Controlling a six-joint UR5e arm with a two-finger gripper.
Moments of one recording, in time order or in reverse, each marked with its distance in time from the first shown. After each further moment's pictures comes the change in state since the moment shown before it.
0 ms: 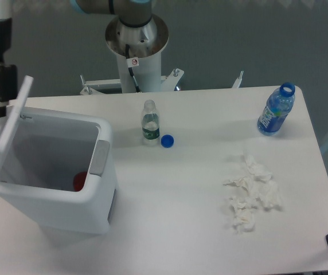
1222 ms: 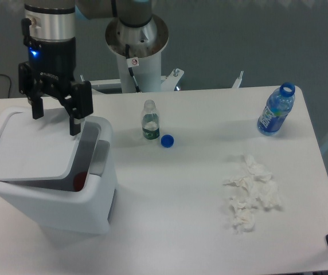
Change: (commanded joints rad) arm 0.112 -0.009 -0.044 0.008 0.057 0.002
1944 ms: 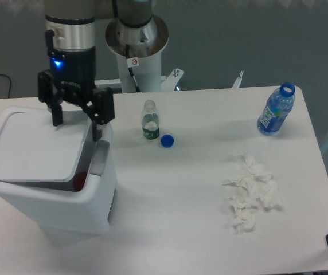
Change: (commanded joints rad) arm 0.087 -0.026 0.017 0.008 -0.002 -0.003
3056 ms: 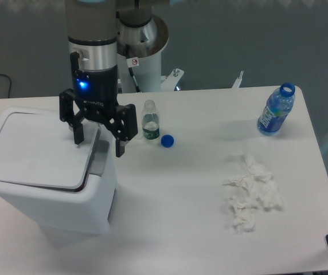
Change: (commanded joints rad) arm 0.006 -0.061 0.020 0.049 0.031 -0.002
